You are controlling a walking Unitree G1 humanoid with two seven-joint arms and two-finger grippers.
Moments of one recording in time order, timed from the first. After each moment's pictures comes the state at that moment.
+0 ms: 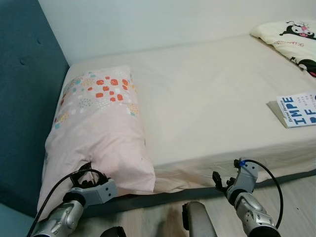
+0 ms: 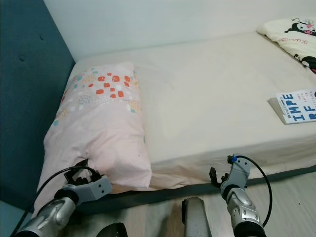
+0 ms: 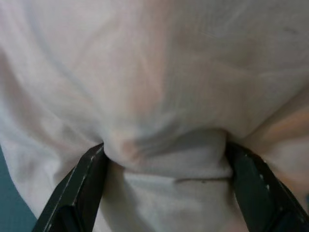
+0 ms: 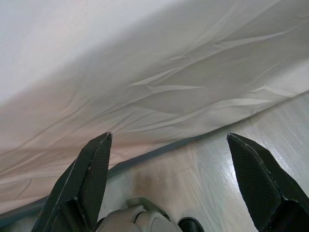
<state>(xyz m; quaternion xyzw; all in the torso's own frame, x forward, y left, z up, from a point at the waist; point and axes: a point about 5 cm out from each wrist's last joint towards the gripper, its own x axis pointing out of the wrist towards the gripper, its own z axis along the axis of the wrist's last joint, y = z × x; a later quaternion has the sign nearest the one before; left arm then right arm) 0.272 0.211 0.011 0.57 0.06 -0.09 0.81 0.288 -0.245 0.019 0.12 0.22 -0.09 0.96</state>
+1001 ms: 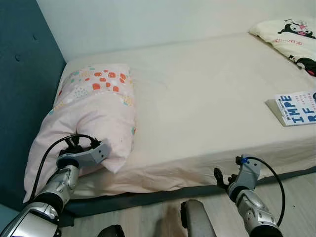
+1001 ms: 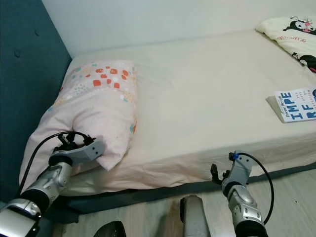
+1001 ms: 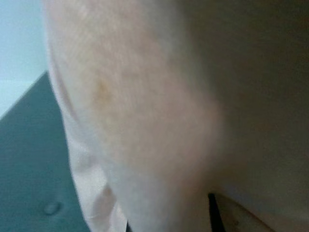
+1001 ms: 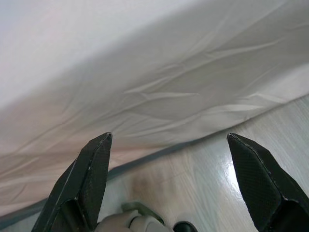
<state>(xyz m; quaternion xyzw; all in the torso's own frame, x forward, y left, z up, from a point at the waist) 0.343 0.238 0.091 0.60 -0.01 0.08 0.79 0.288 -0.247 0.024 0.12 0.21 -0.09 0.97</state>
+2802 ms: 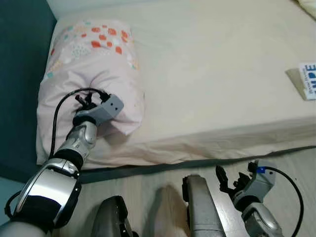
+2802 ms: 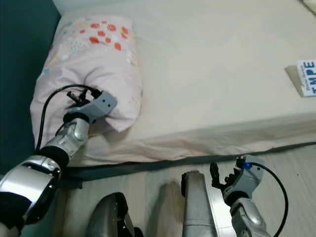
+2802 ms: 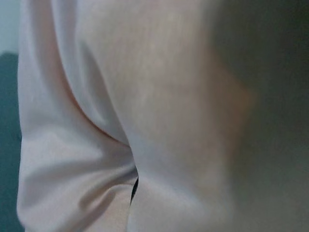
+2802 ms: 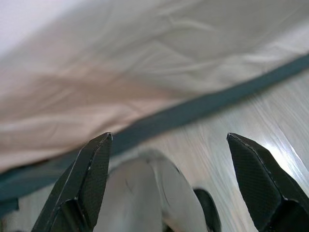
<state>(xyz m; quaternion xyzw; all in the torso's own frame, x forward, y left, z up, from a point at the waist) 0.403 0.186 0.192 0.50 -0.11 0.10 0.86 0.231 -0.227 0.073 0.15 0.12 -0.06 0.98</state>
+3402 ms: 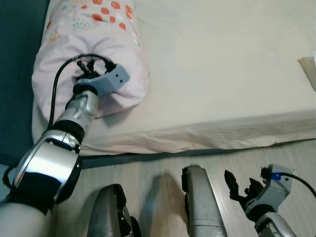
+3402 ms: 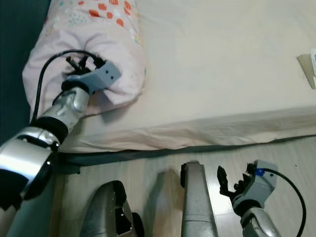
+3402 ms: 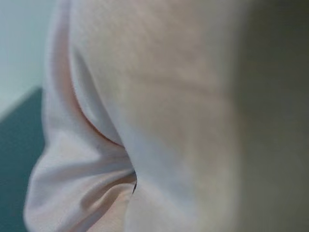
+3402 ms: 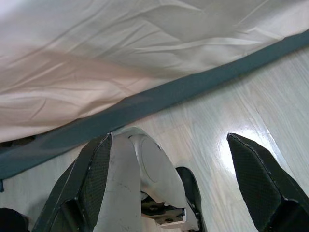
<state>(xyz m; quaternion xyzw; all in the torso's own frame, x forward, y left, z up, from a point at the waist) 0.420 0.176 0.286 0.54 -0.20 0.13 0.81 0.211 -0.234 0.095 0.14 0.12 -0.06 0.98</state>
